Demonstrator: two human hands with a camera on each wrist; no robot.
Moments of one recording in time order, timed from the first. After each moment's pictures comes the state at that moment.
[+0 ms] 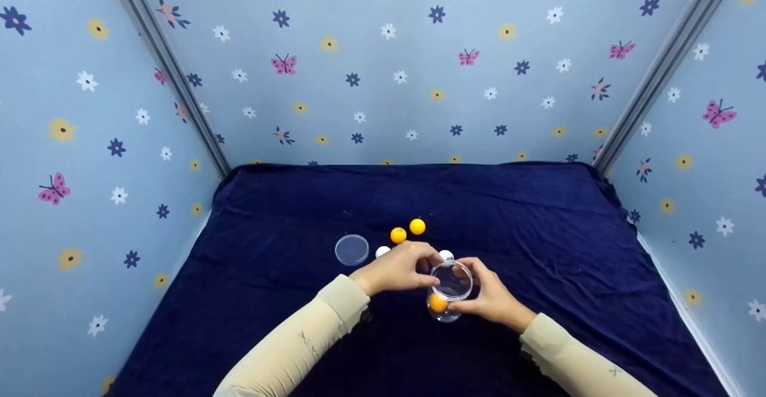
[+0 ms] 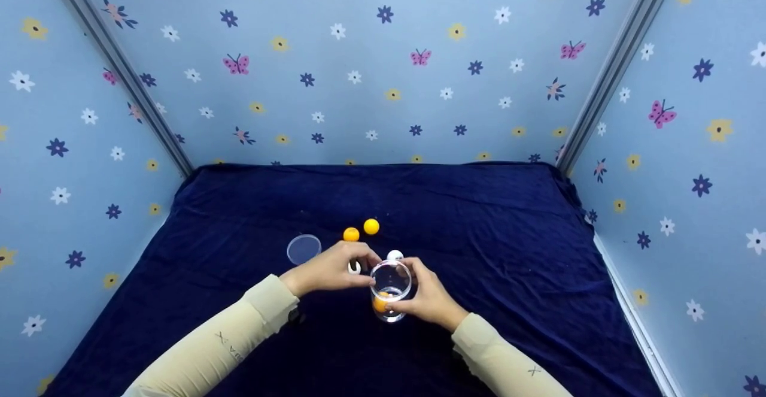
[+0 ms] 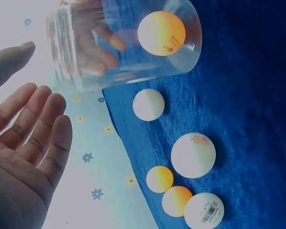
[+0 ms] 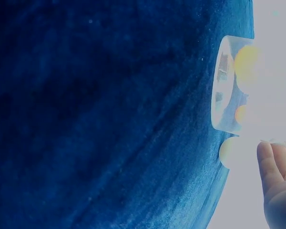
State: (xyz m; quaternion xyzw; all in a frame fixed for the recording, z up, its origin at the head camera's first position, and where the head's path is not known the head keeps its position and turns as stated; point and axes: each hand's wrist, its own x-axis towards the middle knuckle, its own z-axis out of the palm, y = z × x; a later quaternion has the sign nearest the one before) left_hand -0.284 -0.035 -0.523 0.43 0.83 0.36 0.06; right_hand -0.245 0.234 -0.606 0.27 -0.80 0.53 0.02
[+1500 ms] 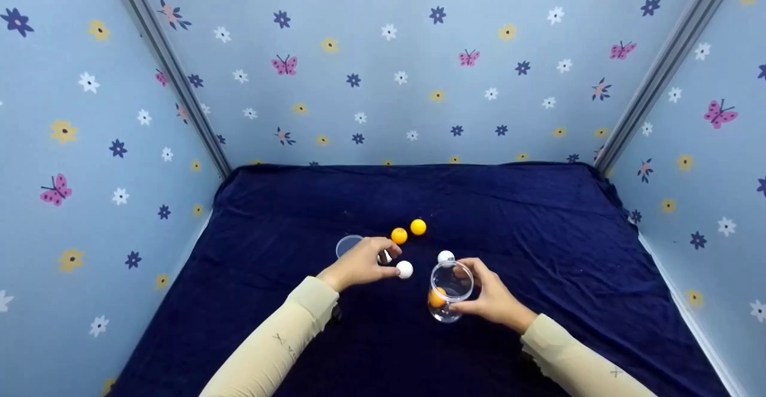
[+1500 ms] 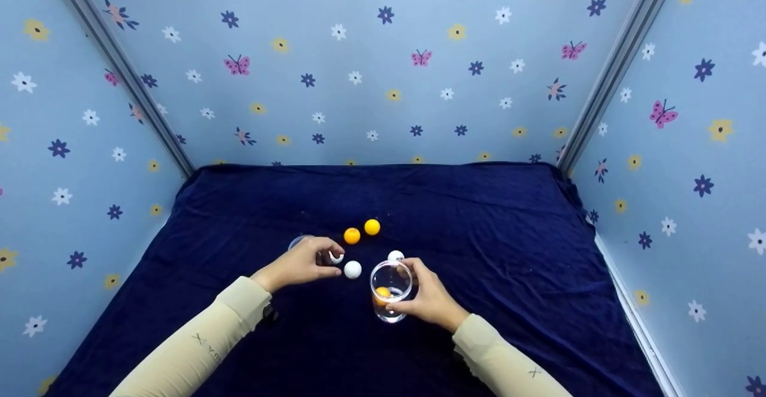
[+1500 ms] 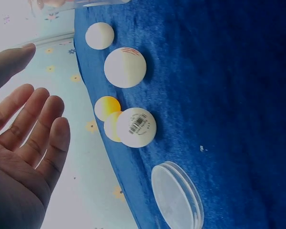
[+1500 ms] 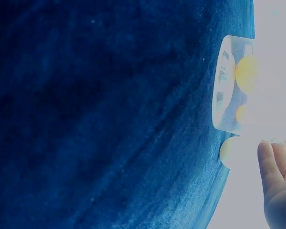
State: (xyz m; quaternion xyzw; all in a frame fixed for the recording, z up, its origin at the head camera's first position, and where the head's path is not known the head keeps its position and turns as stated) left_hand -0.302 -0.103 -0.548 0.34 0.87 0.36 0.04; right_hand -0.244 0.231 -0.605 0.26 -0.80 0.53 0.02
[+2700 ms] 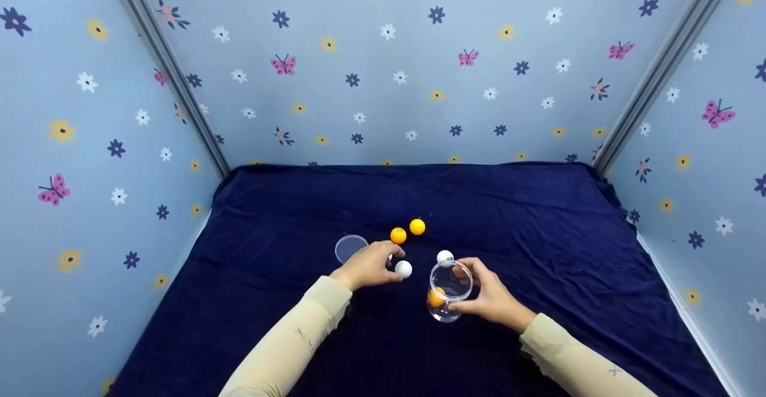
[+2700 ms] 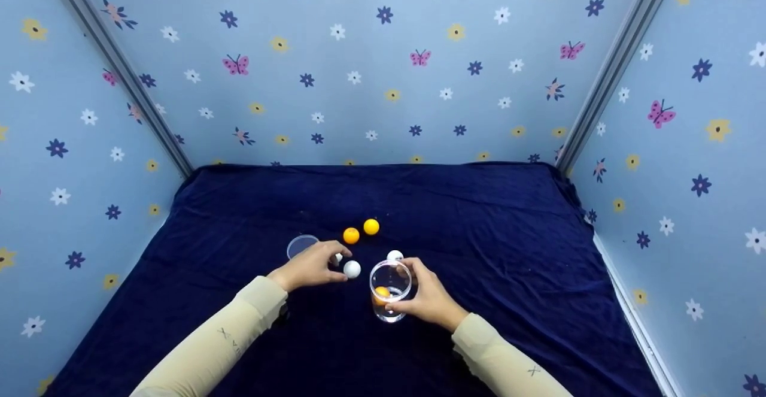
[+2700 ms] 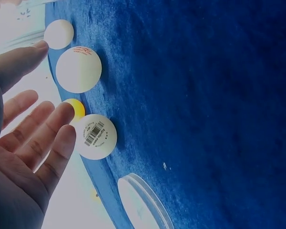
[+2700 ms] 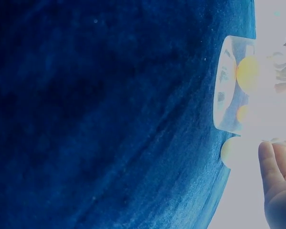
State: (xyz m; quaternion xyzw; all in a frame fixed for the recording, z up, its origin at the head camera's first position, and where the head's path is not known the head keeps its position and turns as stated) left_hand -0.315 -0.088 -0.579 0.31 0.91 0.27 0.05; right_hand -0.245 0.232 -0.606 0.27 -0.80 0.53 0.02
